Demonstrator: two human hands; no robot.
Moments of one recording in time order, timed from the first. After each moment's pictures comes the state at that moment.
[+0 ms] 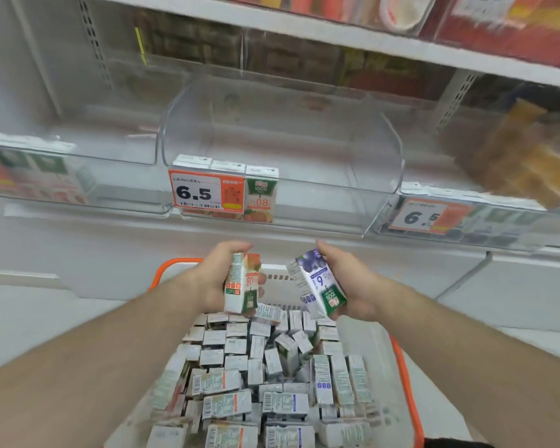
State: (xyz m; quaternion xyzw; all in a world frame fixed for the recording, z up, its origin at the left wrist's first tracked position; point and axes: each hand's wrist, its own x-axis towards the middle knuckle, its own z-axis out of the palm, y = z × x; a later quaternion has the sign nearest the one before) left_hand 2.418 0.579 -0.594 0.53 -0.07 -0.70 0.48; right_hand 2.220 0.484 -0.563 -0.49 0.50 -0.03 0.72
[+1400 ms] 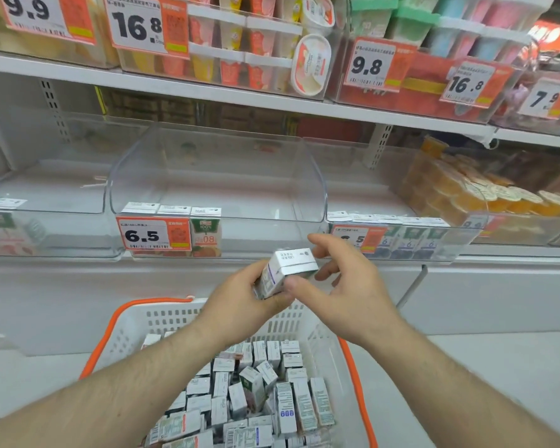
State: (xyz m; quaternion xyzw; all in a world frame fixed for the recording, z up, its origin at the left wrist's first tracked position) left_hand 2.311 0.591 -0.516 0.64 -0.55 -0.29 0.45; right_hand 2.145 0.539 -0.468 -0.82 0.41 -0.31 0.24
